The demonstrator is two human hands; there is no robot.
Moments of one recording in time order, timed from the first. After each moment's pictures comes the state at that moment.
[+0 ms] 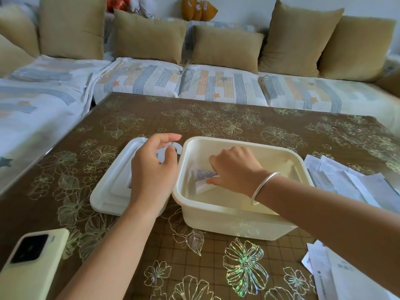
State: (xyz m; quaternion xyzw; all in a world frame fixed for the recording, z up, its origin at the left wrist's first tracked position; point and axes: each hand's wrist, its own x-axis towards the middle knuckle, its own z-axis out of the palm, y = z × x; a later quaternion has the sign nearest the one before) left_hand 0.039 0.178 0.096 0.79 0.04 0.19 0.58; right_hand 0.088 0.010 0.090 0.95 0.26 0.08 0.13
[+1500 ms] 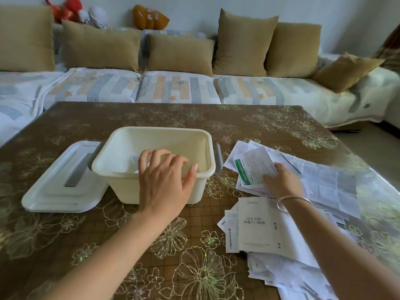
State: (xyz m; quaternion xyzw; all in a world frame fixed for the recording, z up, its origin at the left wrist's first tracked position) left_hand -0.014 0.039 0.073 0.94 -0.16 0.25 0.14; right_hand 0.004 -0.264 0.010 0.93 -0.29 0.07 -0.20
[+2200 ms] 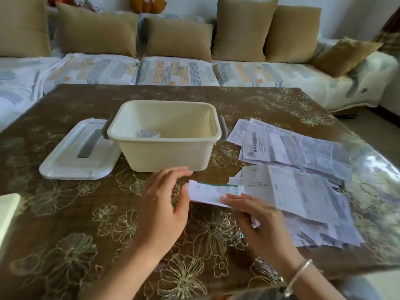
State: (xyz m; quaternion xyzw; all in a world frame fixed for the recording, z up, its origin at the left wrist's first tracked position) left_hand -0.113 0.076 0.026 0.85 -0.21 0.22 0.43; right_hand -0.174 -0.129 0.011 0.90 0.10 0.22 -0.36
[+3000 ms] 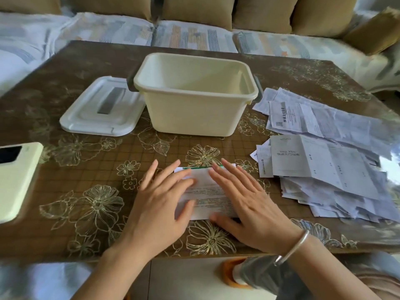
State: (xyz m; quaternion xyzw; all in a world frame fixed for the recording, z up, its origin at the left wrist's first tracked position) left_hand -0.147 0.146 -0.026 0.94 -0.27 0.09 0.20; right_hand -0.174 -0.072 -0.010 0.96 0.24 0.04 -0.12
